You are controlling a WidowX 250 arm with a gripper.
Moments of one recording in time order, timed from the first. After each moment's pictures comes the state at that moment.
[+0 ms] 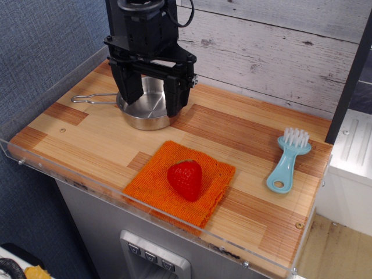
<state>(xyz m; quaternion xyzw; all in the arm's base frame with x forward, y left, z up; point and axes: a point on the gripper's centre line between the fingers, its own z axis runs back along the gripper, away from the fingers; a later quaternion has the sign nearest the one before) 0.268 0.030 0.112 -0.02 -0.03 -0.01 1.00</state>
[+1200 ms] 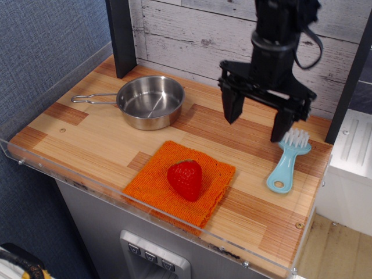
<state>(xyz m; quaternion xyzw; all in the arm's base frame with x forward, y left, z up) 0.322 -0.081 0.075 0.02 -0.05 -0.06 1.00</state>
